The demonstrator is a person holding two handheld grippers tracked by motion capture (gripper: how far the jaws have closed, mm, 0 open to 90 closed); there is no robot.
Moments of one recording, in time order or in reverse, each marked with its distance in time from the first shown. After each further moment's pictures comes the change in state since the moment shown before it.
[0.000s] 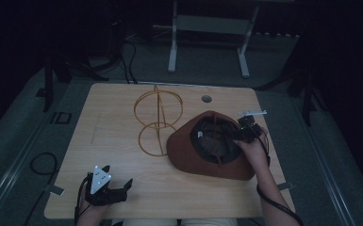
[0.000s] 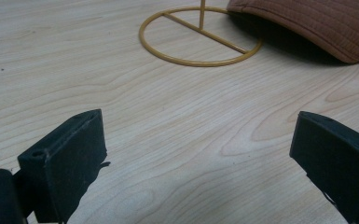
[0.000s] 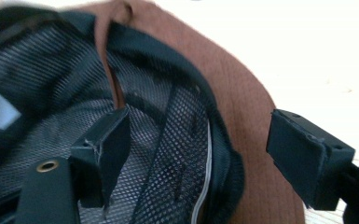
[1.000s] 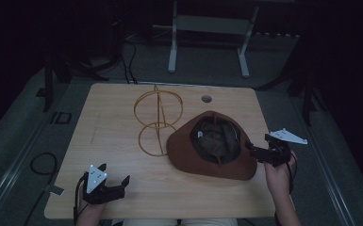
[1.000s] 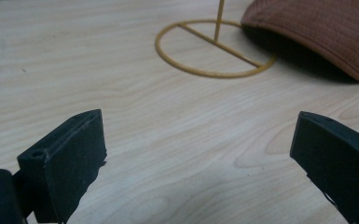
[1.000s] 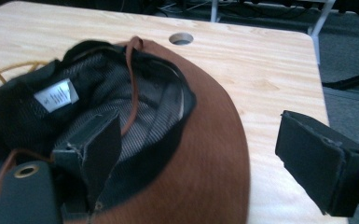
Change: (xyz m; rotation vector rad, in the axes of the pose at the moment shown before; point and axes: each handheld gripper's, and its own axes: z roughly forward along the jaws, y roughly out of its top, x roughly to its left) left arm 0.006 0.000 0.000 -0.031 0.037 -0.048; right arm -0.008 -0.057 -0.107 -0.269 -0.007 0.046
